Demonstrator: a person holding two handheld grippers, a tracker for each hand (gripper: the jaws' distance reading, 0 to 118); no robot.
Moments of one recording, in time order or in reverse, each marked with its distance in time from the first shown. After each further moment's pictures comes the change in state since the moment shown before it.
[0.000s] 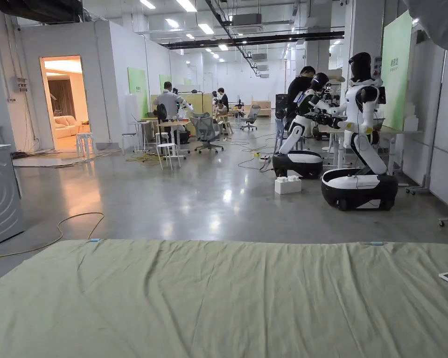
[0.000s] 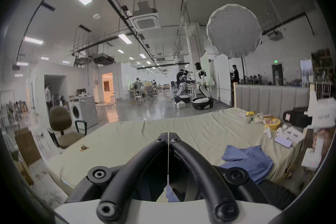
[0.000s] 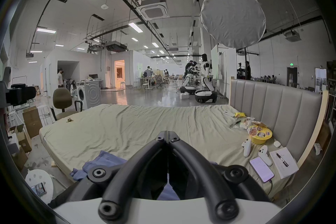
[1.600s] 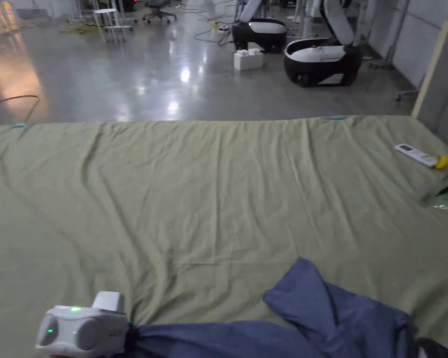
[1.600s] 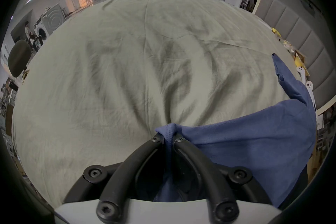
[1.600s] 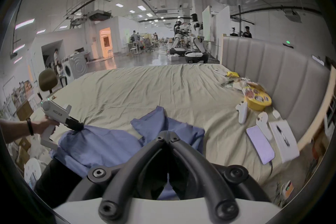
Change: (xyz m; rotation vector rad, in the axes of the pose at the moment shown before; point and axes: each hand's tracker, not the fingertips) left arm 0.029 -0.247 -0.367 -1.025 -0.162 0.055; right arm 0.079 -0.056 -0.106 -0.367 -0.045 -0.003
